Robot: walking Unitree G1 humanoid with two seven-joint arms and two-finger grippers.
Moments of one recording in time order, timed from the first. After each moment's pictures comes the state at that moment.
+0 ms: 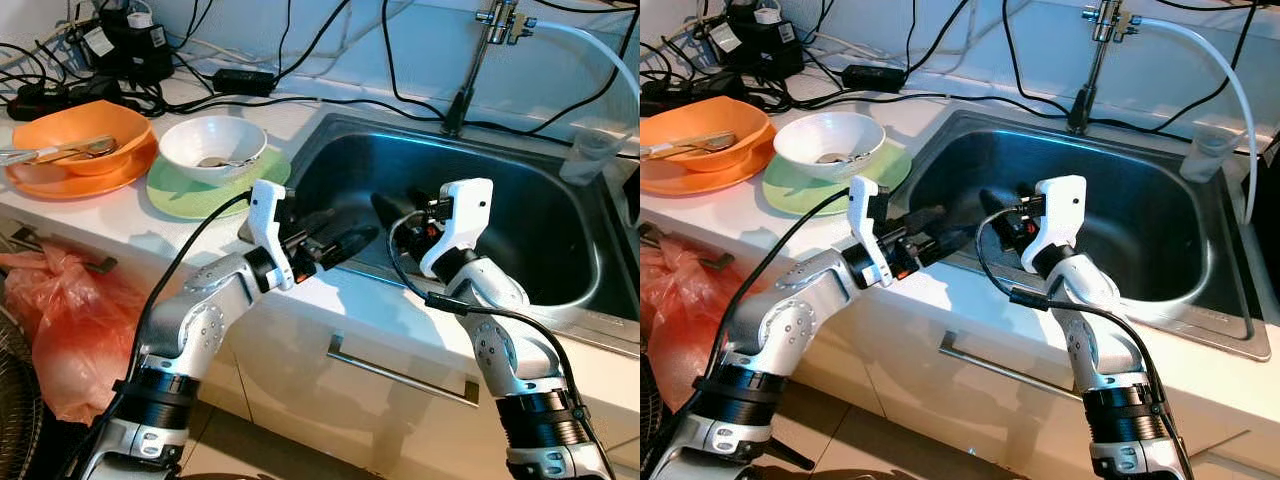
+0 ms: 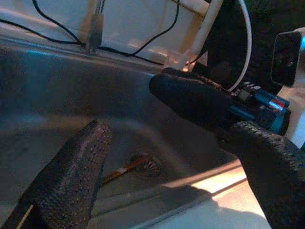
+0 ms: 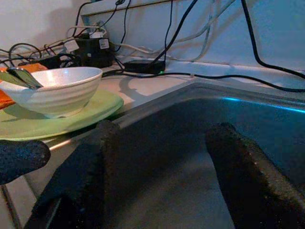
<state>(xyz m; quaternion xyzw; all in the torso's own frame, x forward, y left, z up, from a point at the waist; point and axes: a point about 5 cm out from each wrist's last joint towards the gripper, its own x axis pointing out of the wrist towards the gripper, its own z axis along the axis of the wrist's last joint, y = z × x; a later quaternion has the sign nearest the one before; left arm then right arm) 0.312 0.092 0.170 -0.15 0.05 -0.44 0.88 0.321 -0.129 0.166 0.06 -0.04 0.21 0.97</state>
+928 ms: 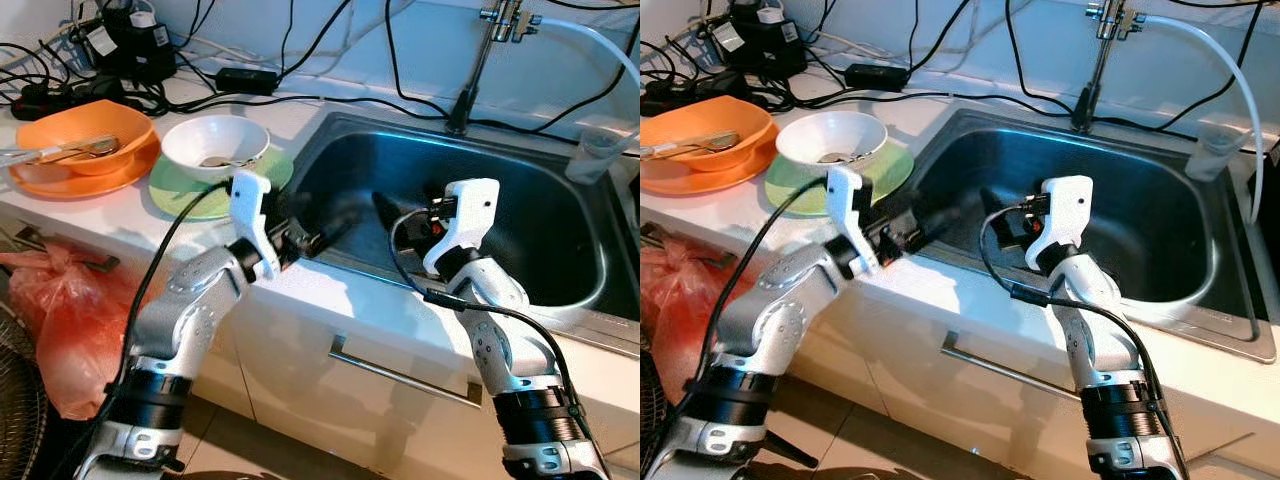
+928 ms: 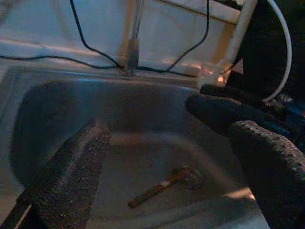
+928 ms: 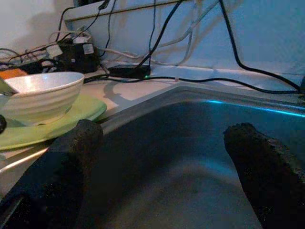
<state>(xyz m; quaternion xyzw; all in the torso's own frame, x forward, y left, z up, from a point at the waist) 0.319 0.103 0.184 -0.10 -0.01 -0.39 0.92 0.326 -0.134 0.165 0.06 -0.05 0.17 0.98</state>
